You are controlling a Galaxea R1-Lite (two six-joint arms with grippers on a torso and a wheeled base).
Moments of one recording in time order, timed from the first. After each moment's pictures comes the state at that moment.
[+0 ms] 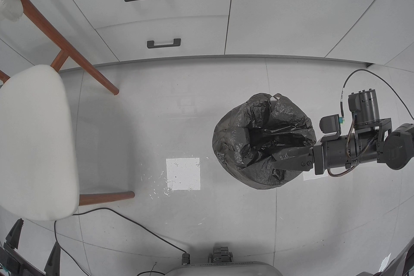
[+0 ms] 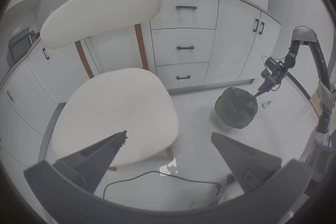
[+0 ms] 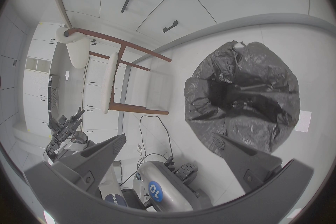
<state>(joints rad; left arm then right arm) 0.00 0.01 -0.03 0.01 -0.06 0.11 0.32 1.74 -0.84 -0.28 0.69 0.06</state>
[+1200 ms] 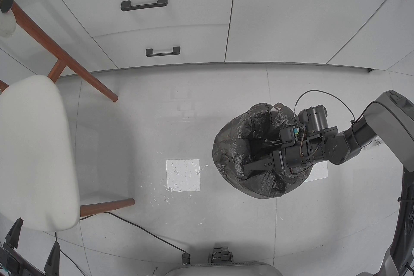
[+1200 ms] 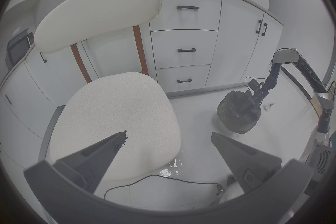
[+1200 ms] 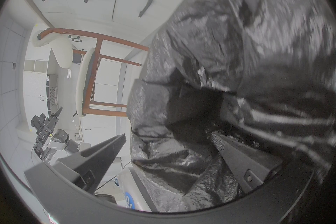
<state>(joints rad) 0.00 0.01 -0.02 0.00 -0.06 0.11 0.30 2.26 -1.19 -0.33 0.75 0.00</state>
